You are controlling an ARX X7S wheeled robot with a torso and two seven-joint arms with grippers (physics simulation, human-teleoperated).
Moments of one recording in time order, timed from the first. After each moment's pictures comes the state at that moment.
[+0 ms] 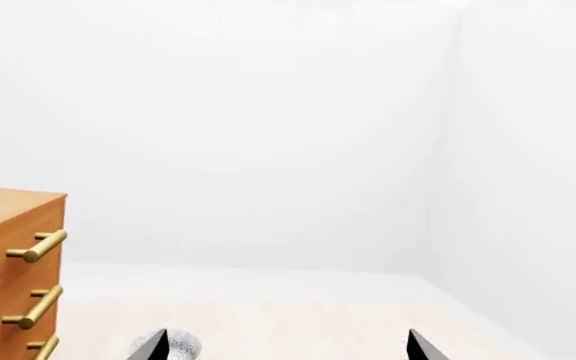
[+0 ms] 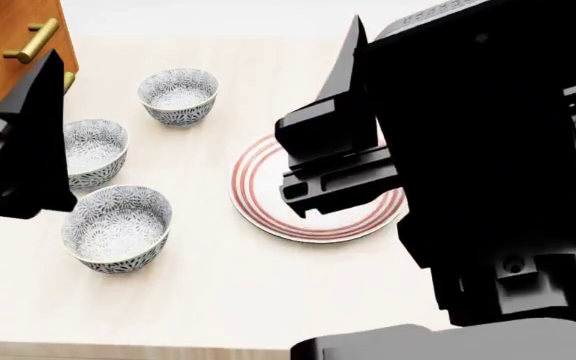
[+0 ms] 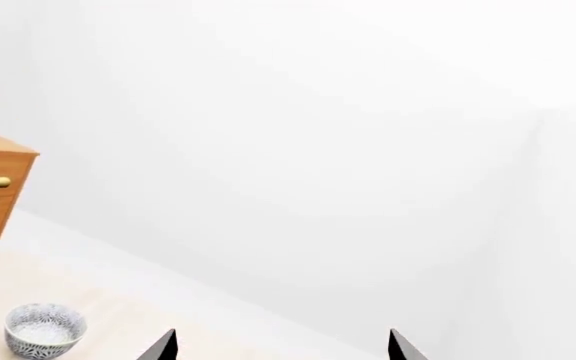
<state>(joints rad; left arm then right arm) -0.97 -0.20 -0.27 0.75 -1.66 -1.44 -1.11 1.16 0.00 -0.54 -0.69 -1.84 1.56 -1.56</state>
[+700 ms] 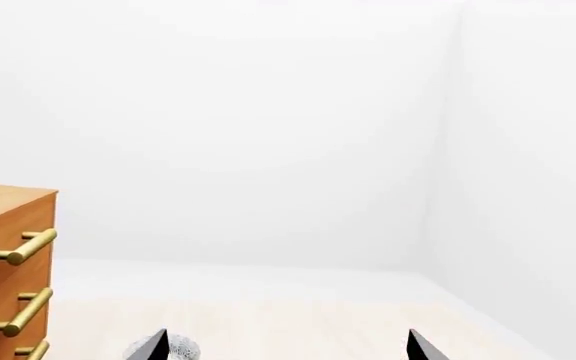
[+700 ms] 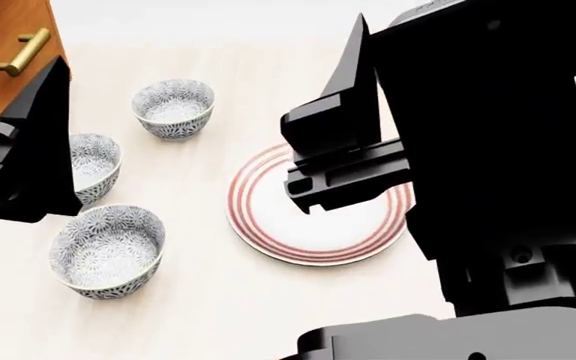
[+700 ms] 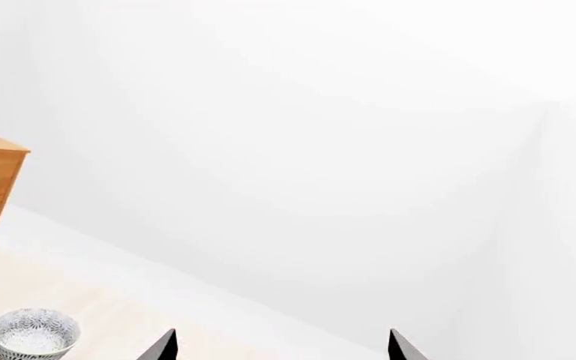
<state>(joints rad) -0.95 -0.23 -0.22 0.75 -1.64 -1.38 -1.09 1.16 0.00 -0.52 -0.68 -1.83 1.56 -1.57</state>
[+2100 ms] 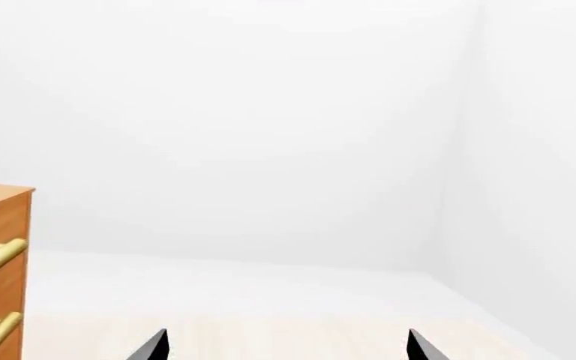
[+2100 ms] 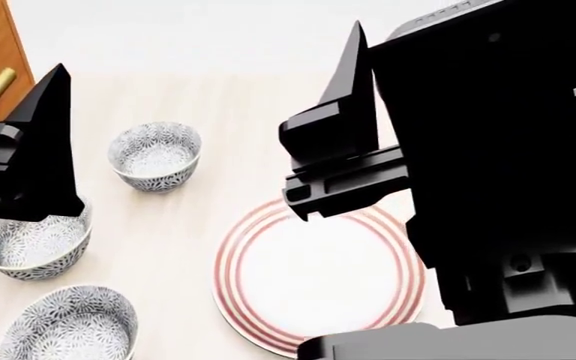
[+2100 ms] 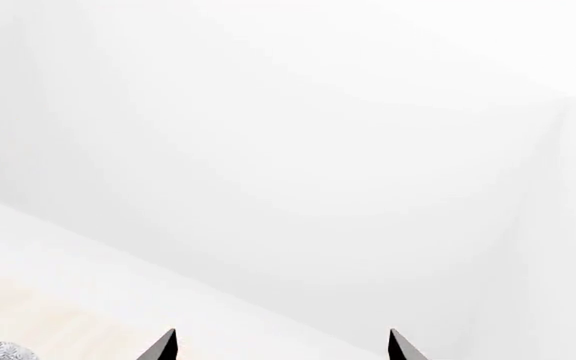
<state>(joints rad) -0.91 -0.28 -0.16 0.75 -1.57 -1.28 -1.04 1.15 0.00 -0.52 -0.69 -1.83 1.56 -1.57</state>
